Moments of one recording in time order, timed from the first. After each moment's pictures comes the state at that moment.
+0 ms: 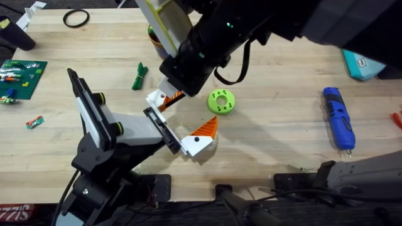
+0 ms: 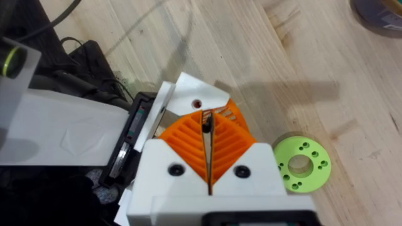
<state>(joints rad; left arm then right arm) -0.47 0.00 0.01 -0.05 0.45 -0.08 0.93 1.68 1.70 -1.08 -0.25 -0.01</state>
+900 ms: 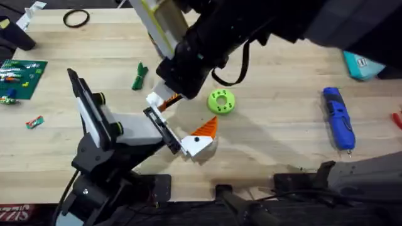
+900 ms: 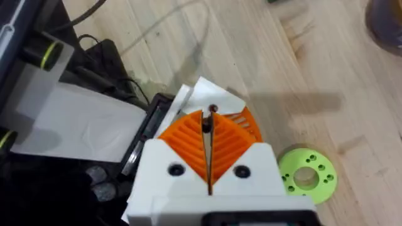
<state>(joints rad) -0.47 0.00 0.01 -0.05 0.45 -0.08 0.94 1.68 1.70 -1.06 -0.29 -0.05</state>
